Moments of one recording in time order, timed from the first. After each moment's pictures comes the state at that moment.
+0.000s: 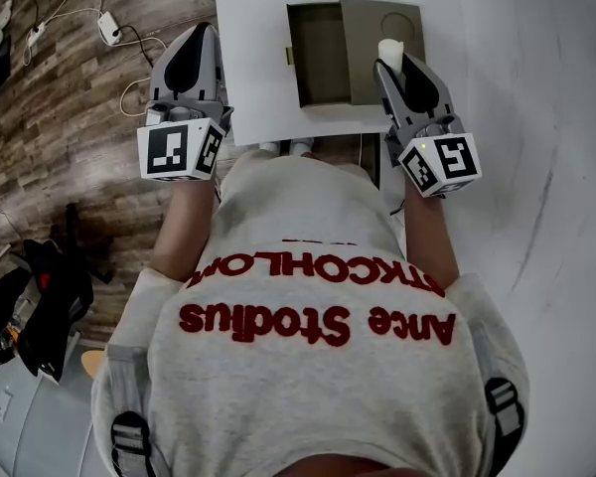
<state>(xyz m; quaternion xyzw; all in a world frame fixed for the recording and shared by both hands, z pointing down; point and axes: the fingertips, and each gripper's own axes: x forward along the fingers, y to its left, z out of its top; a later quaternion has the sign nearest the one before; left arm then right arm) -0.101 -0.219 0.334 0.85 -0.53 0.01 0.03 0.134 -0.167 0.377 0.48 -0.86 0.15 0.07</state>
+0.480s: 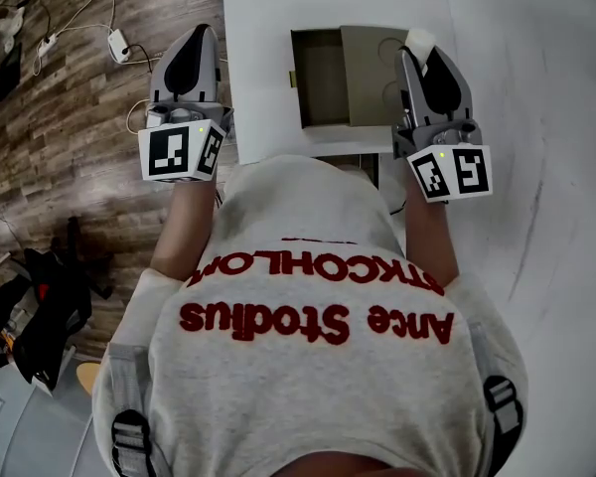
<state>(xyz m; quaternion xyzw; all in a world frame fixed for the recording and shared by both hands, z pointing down) -0.109 -0.238 0.295 0.84 -0.54 -0.01 -0.01 0.147 -0.201 0.284 0.52 -0.85 0.05 -0.03</state>
